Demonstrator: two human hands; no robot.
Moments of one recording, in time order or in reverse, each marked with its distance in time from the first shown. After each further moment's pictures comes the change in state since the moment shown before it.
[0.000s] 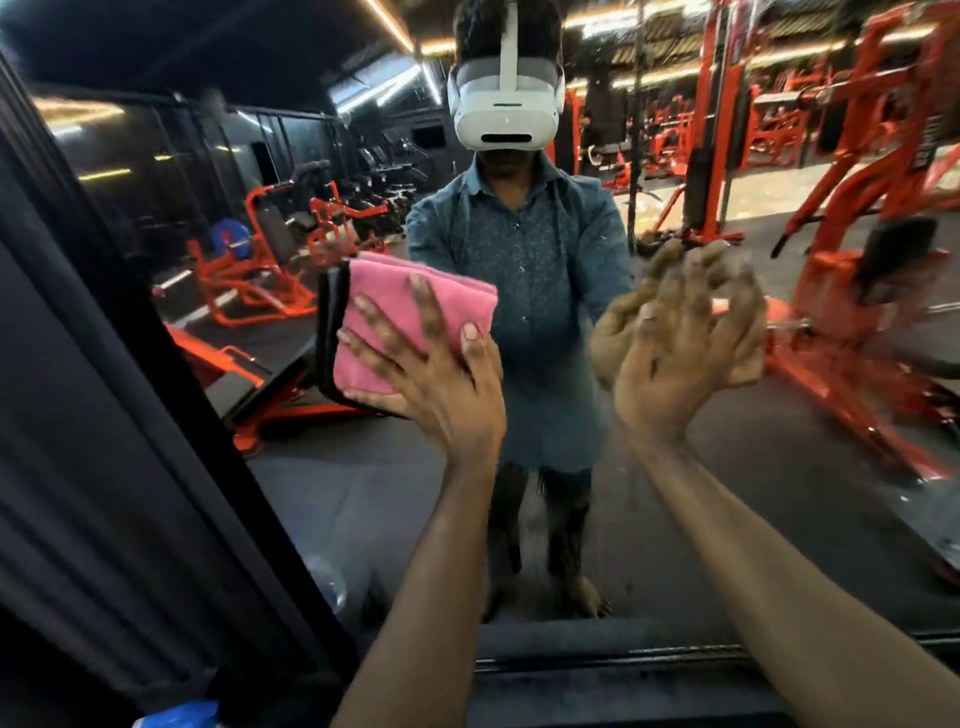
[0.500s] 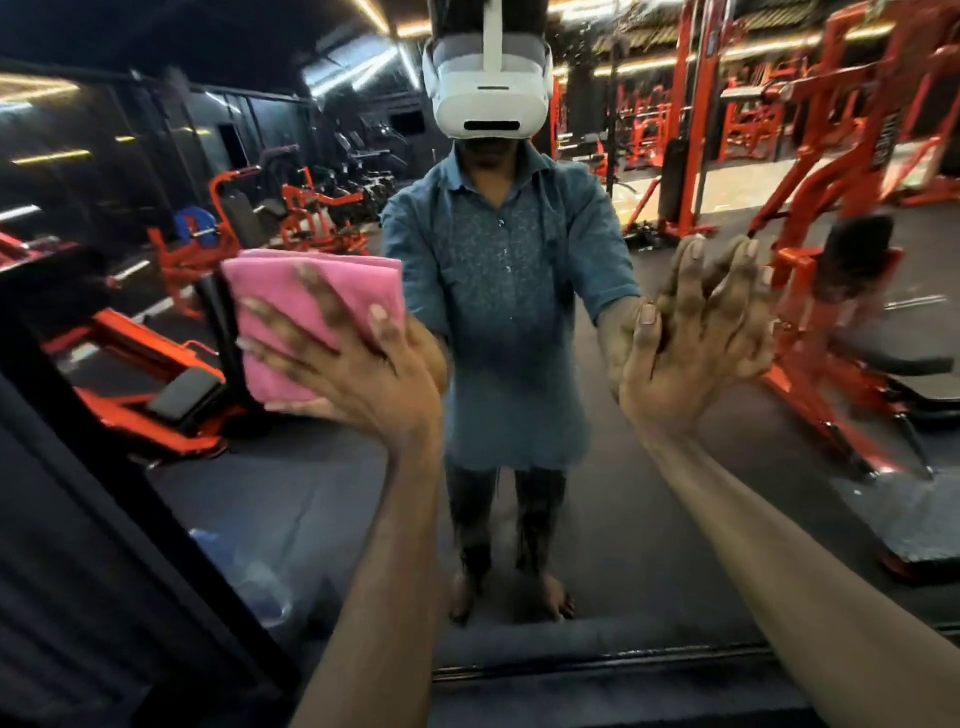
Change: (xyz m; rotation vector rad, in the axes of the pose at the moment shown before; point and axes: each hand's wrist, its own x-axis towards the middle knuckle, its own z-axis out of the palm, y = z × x) left_hand 0.008 0.041 0.019 0.008 0.131 -0.203; right_hand 0.045 0.091 -0.007 -0.314 -0.038 -0.118
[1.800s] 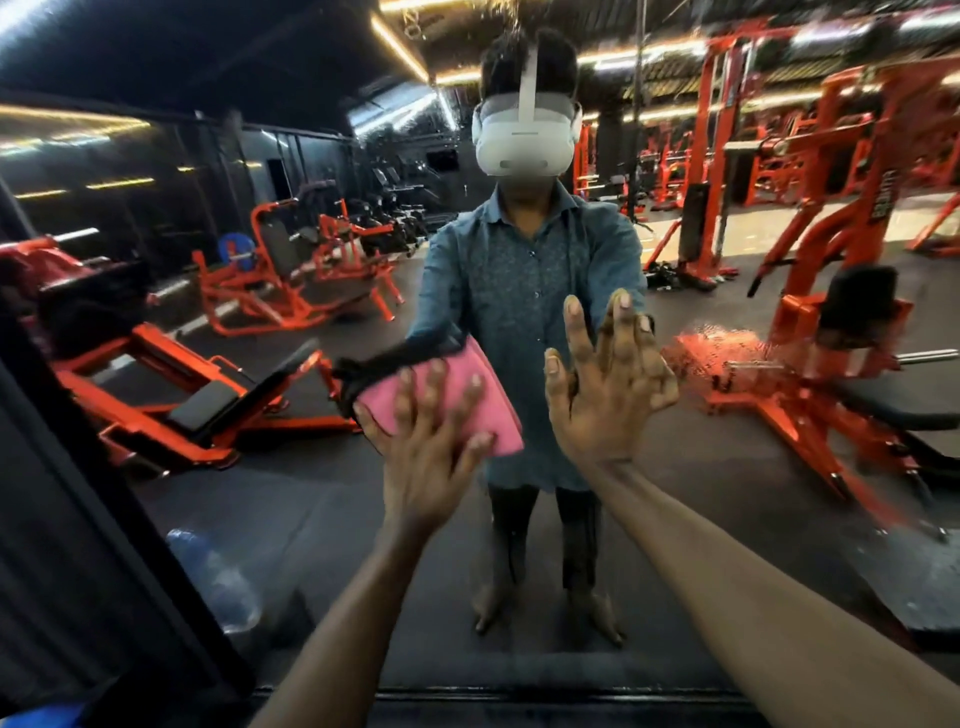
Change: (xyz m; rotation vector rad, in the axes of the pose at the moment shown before) left_hand -0.108 -0.006 0.007 0.139 -0.405 0.771; right_hand 0.009 0.045 0.006 0.170 -0.094 -0.213
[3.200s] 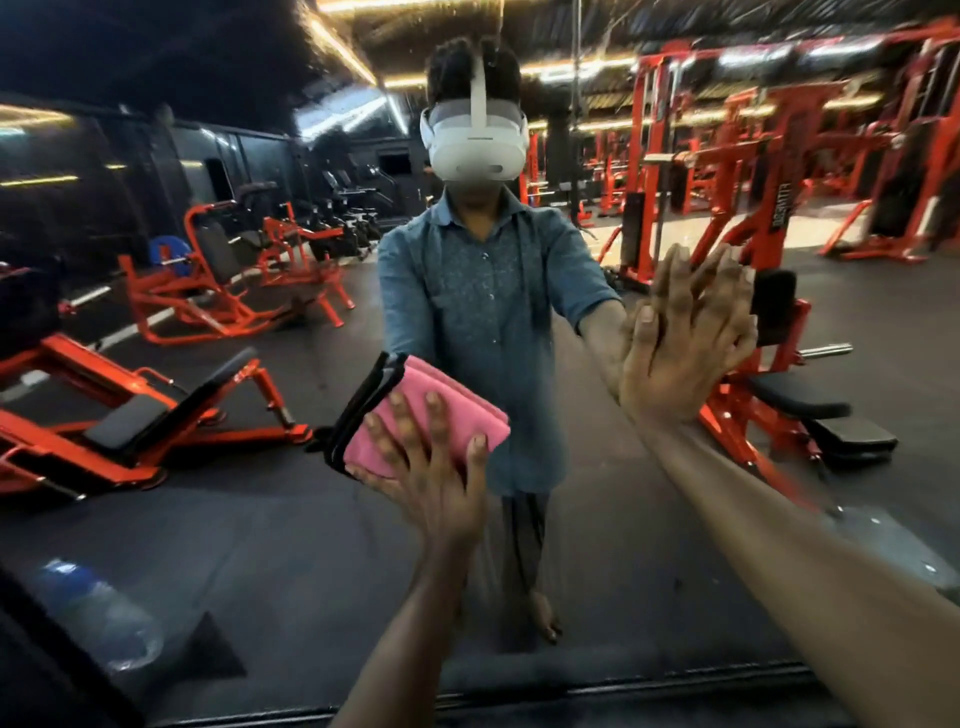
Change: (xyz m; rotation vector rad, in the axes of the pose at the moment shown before) left_hand -0.002 0.172 0.049 -0.152 0.070 -0.399; right_hand 0.077 0.178 -0.069 -0.088 0.096 0.191
